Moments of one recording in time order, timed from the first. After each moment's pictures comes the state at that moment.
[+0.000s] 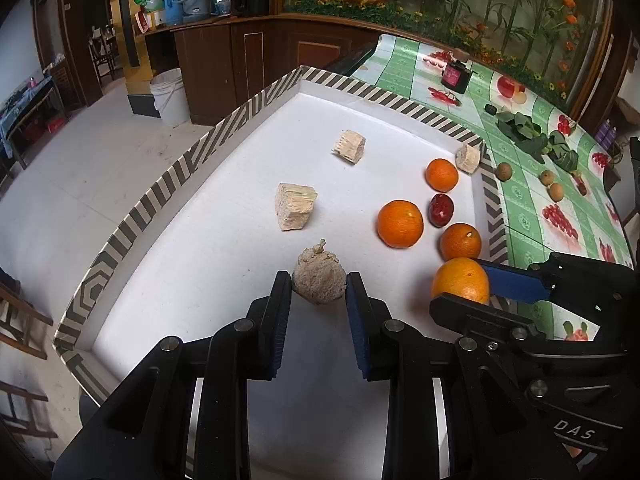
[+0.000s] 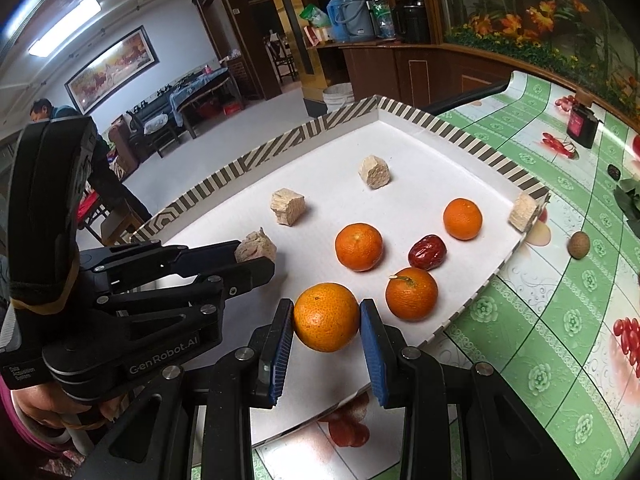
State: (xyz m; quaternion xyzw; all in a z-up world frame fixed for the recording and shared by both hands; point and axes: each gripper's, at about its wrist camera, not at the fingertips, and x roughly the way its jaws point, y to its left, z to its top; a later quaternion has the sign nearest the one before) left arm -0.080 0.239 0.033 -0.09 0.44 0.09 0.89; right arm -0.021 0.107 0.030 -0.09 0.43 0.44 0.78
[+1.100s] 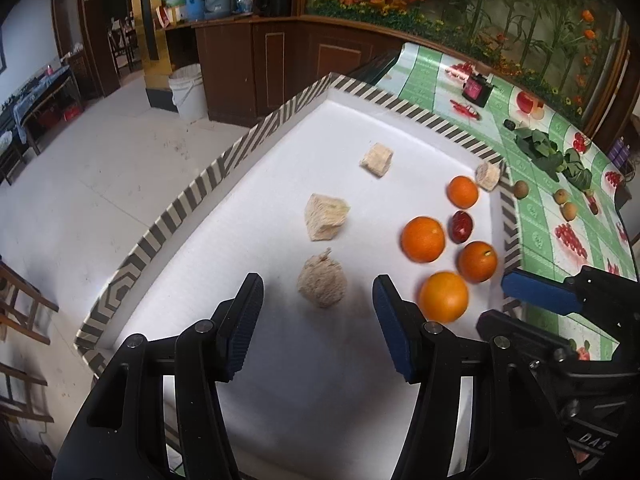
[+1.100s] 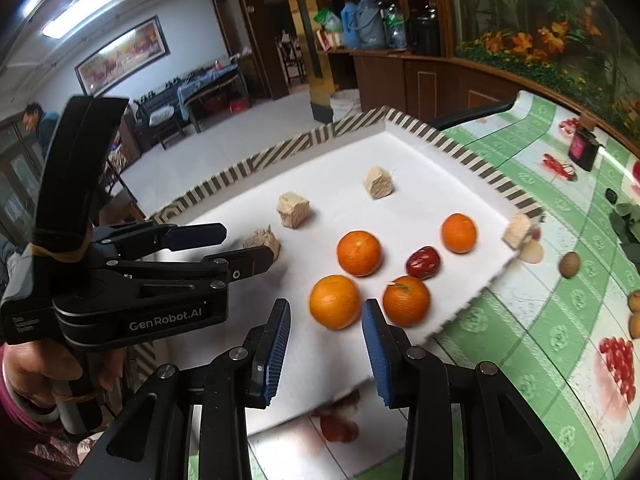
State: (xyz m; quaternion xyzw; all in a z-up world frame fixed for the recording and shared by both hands) left arm -0.084 0.249 0.043 -0.10 0.44 0.13 0.89; right arm -0.033 0.098 0.043 -0.12 0.40 0.45 0.79
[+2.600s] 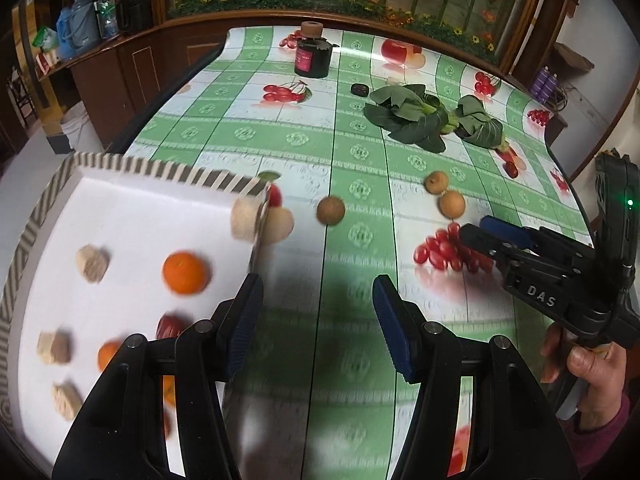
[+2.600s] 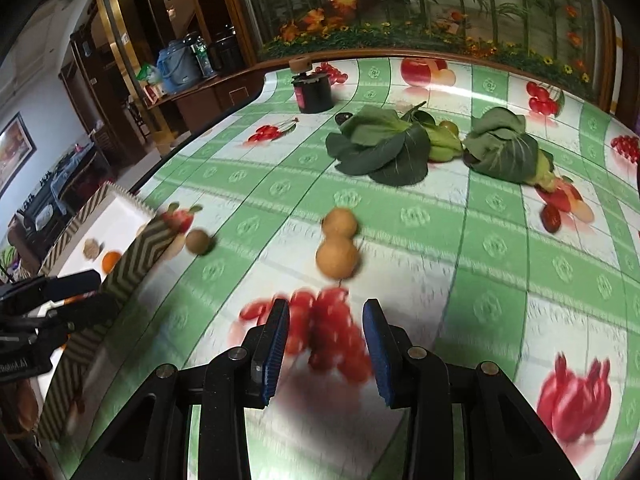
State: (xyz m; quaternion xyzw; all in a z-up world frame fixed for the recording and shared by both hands) left arm 0.052 0.087 0.056 -0.04 0.47 -0.04 0.88; right arm 0.110 -0.121 0.023 -0.01 0.43 0.22 0.88
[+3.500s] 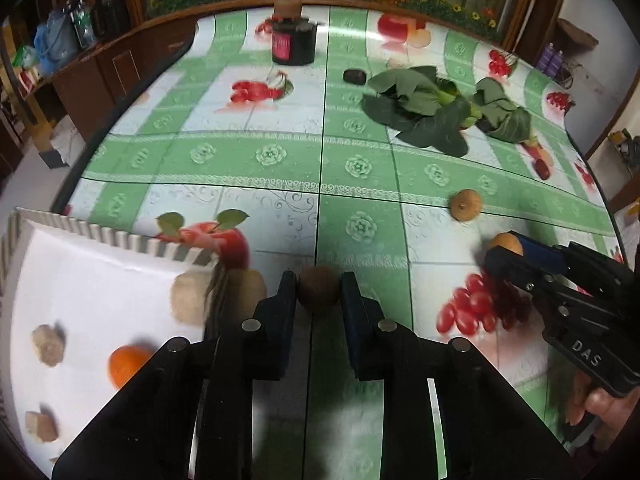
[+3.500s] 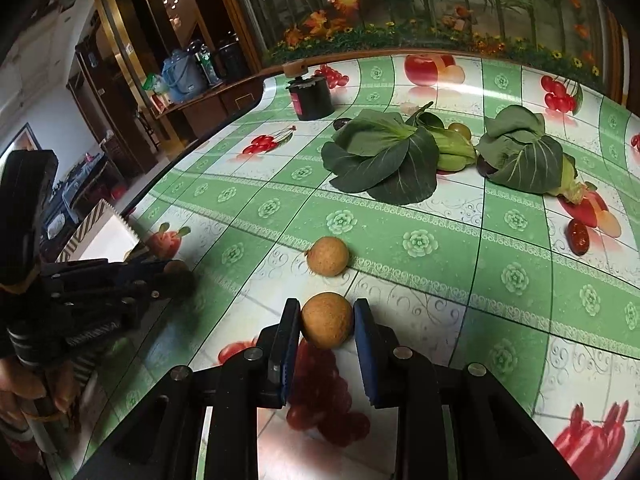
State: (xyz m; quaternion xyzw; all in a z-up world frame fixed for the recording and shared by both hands) left arm 0.114 0.066 0.030 -0.01 0.49 -0.05 0.87; right arm 0.135 -0.125 0.014 0.01 0.43 0.24 0.87
